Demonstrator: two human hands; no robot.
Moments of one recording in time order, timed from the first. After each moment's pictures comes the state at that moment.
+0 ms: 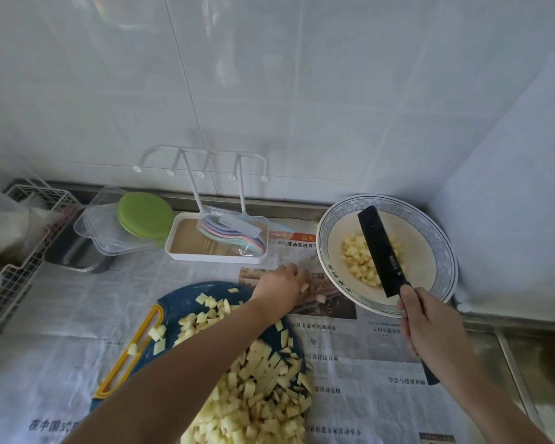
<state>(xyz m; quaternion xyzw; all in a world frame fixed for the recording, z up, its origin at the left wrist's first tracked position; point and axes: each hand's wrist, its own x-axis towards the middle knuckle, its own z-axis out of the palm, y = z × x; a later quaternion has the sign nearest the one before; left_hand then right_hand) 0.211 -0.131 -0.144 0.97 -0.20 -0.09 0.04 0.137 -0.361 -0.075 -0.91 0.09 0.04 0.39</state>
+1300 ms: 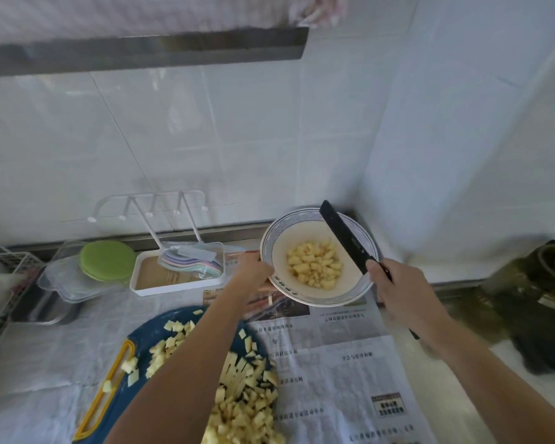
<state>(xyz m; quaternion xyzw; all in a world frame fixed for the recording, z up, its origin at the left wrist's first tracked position) 0.223 -0.177 -0.063 0.75 0.18 -0.23 0.59 0.126 -0.408 -0.018 -0.94 0.11 0.00 0.34</state>
